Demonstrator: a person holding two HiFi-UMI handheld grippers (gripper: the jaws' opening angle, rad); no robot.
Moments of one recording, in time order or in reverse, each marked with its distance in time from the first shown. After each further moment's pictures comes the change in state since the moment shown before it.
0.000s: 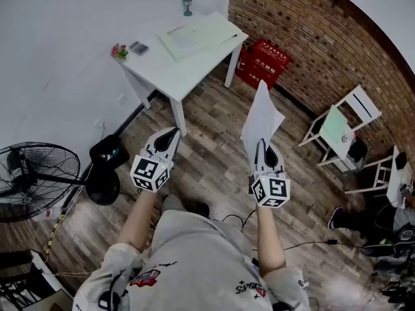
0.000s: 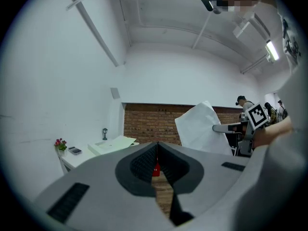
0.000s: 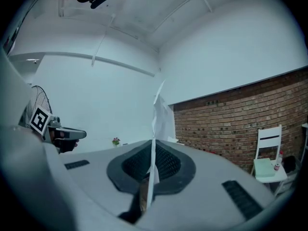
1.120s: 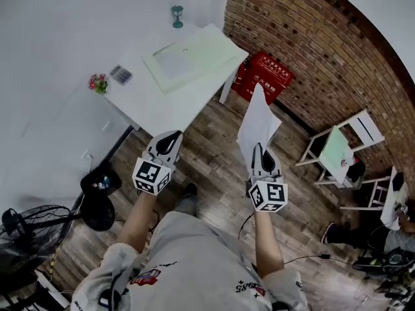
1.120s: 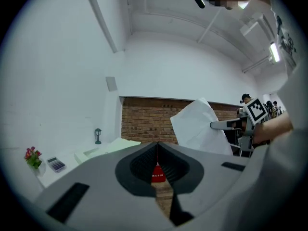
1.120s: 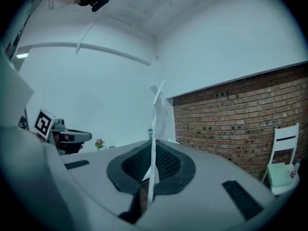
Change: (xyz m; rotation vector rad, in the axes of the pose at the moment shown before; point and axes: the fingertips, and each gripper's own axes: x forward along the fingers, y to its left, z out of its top) left arm 0.237 0.156 -0.004 0.003 0.026 -0.066; right arm 0.265 -0.067 0.005 0.003 0.047 -0.003
